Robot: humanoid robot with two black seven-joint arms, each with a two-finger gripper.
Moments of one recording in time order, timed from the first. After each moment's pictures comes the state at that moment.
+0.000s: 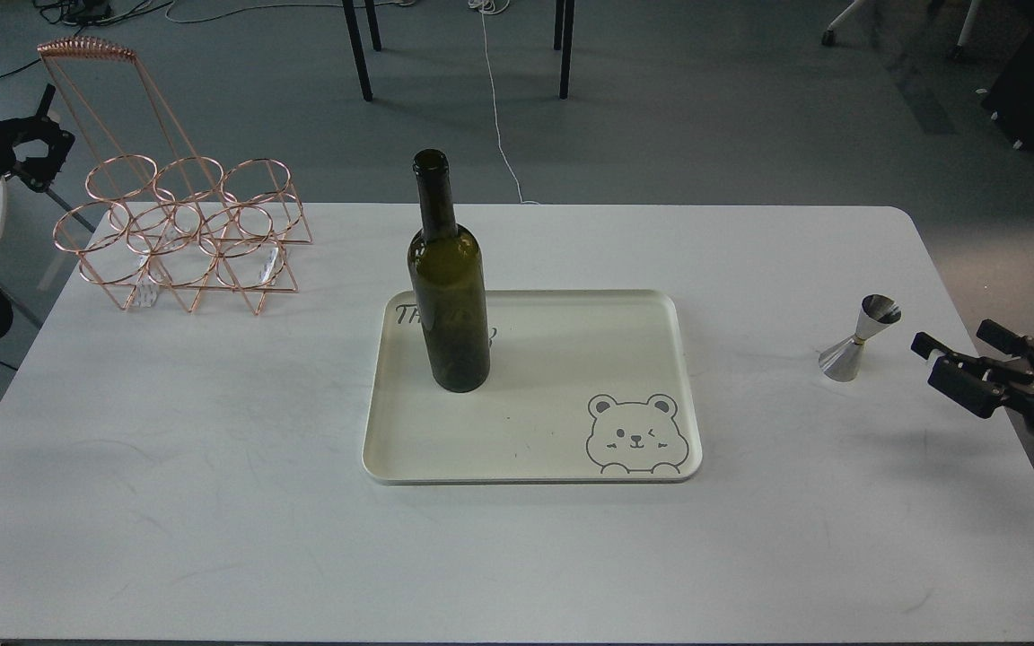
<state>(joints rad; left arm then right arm) -0.73 0.75 -0.72 -0.73 -0.42 -0.49 -0.26 0.55 -1.06 0.20 1.13 -1.30 -0.49 0.49</state>
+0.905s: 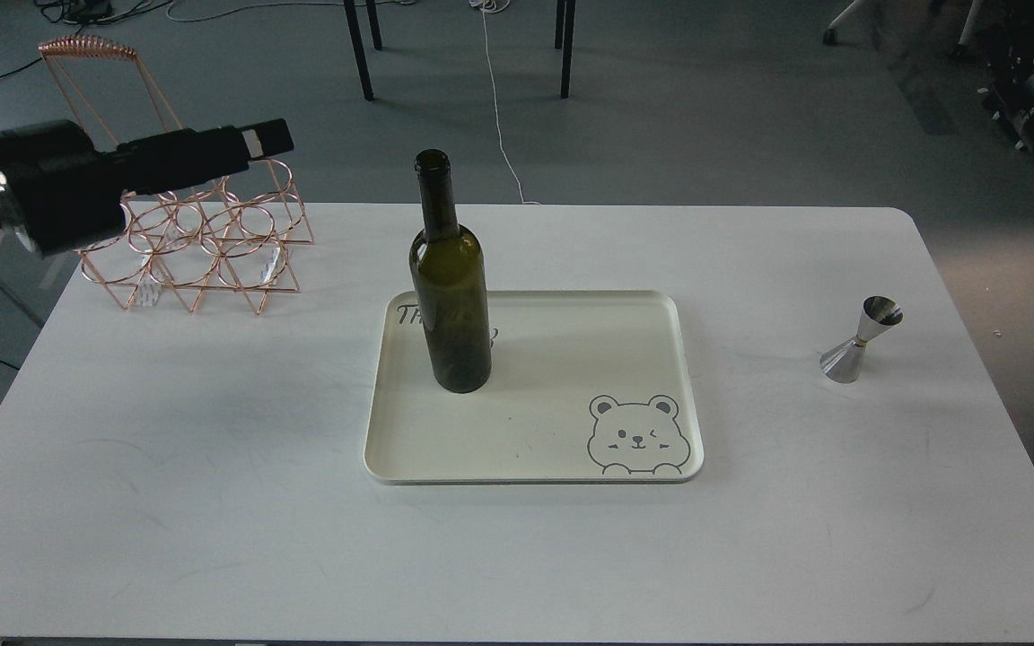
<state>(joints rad) -0.77 1.06 -0.72 -1.66 1.44 -0.33 -0.26 1.05 -0.63 0.37 0.61 -0.46 0.03 0.49</state>
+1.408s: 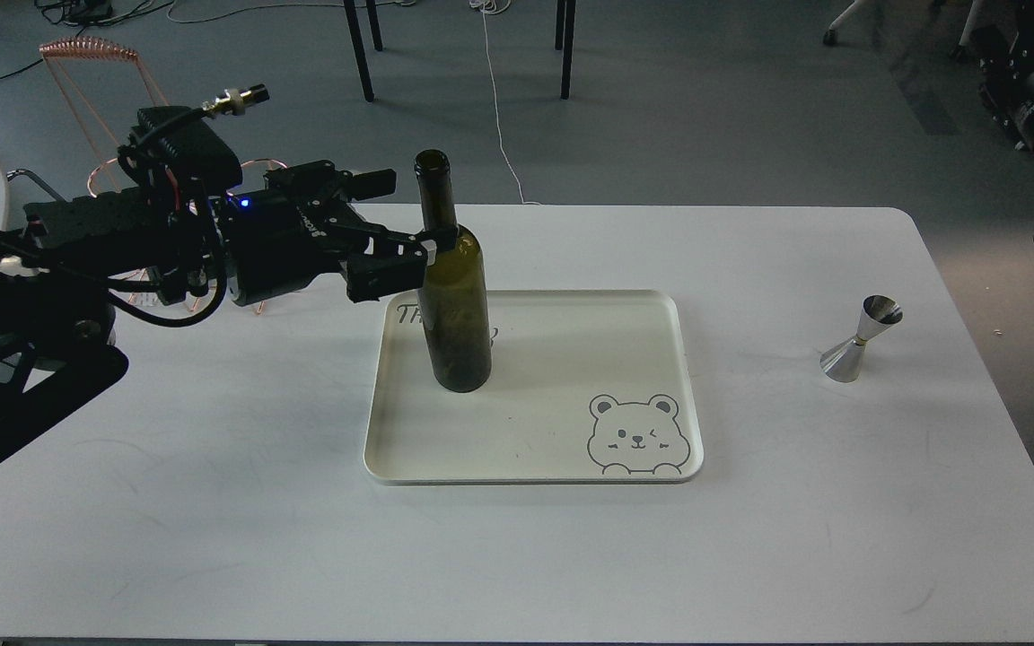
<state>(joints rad) -0.76 0.71 -0.71 -1.61 1.89 -0.26 -0.19 1.04 -0.64 0.37 0.61 -0.39 0.09 0.49</state>
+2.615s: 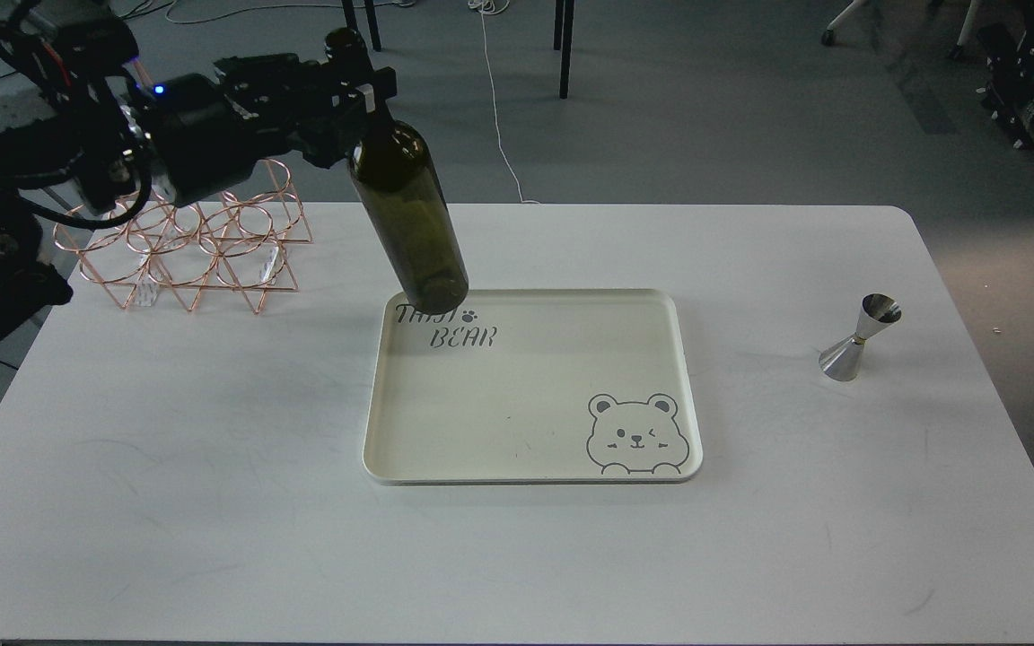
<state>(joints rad) -0.85 0.84 -0.82 -1.59 1.76 -0.24 -0.17 1.05 -0.64 0.38 0.61 -0.39 0.08 0.49</state>
